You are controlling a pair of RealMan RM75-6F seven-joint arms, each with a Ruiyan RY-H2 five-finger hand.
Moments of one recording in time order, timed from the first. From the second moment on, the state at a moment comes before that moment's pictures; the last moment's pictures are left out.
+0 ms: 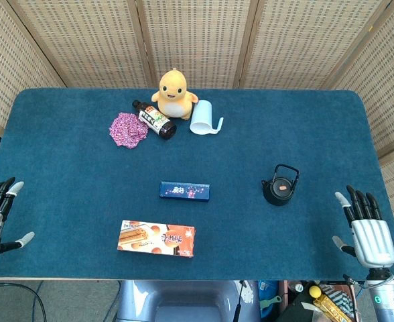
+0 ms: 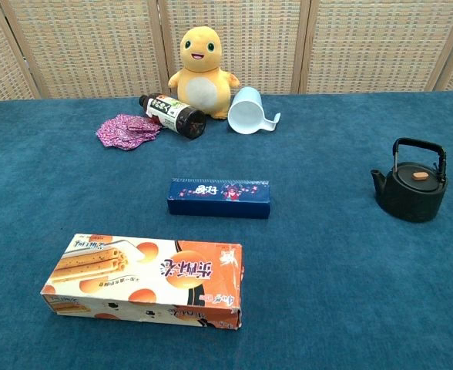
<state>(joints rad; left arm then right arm) -0.10 -0.99 -0.02 -1.79 1.52 1.48 0.06 0.17 -1.19 -0.03 -1.60 -1.45 1.57 -0.17</state>
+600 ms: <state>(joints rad) -0.11 -1.01 -0.03 -1.78 1.48 1.45 0.10 0.32 -1.21 0.12 -1.61 -1.36 1.32 -0.16</state>
